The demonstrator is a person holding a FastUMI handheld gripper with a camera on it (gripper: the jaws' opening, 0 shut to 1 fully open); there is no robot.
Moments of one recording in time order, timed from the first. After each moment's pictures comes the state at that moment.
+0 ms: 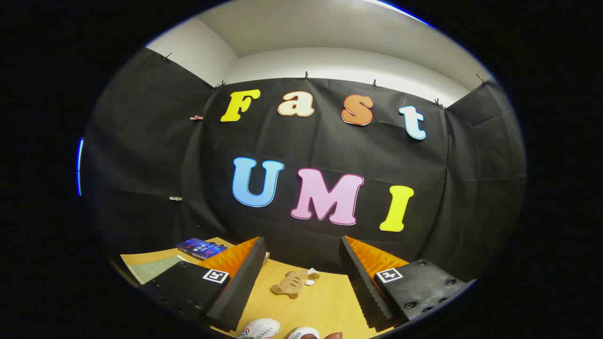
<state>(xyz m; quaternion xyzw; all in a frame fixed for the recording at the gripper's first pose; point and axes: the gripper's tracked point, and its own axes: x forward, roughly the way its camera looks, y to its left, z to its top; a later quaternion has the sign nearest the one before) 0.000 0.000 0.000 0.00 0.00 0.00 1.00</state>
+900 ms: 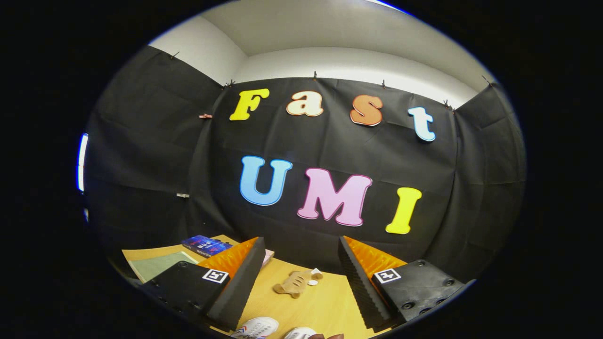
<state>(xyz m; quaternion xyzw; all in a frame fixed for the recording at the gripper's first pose) 0.001 0.017 0.005 -0.01 0.00 0.05 1.00</state>
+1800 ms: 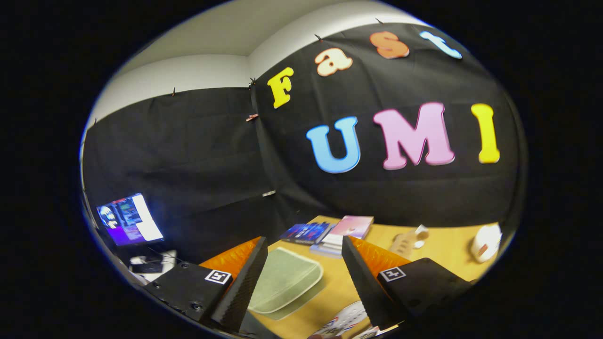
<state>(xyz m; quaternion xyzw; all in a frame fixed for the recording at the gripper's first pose) -0.005 0.125 -0.053 0.23 0.15 0.30 0.91</state>
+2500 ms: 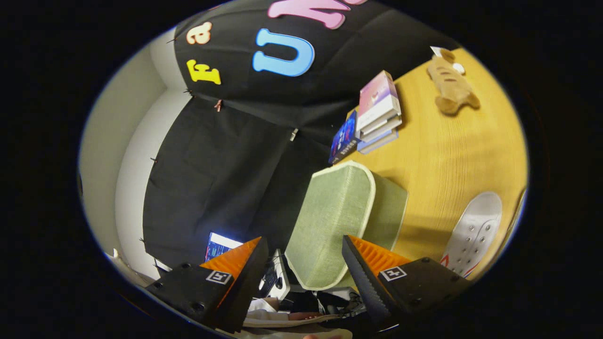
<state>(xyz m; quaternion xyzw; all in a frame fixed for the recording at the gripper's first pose) -0.025 0.224 -0.223 0.52 0.39 0.39 0.65</state>
